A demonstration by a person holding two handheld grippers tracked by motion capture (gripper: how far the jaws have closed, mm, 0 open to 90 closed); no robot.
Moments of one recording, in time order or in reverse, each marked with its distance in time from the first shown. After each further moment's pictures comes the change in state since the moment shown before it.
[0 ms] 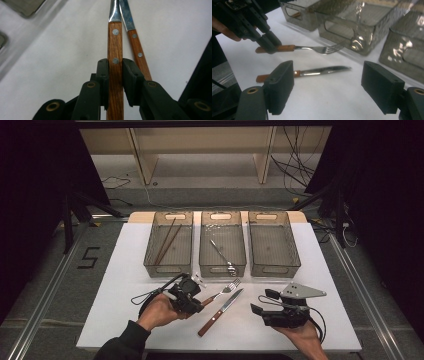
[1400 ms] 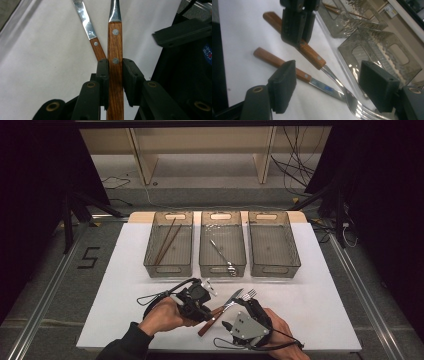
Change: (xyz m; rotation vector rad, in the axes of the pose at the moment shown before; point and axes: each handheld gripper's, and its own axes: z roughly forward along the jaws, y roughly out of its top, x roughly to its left) left arm -0.033 0.014 -0.010 0.028 -0.089 0.110; right arm 0.087 -0.002 0.045 0.074 -0.125 -0.740
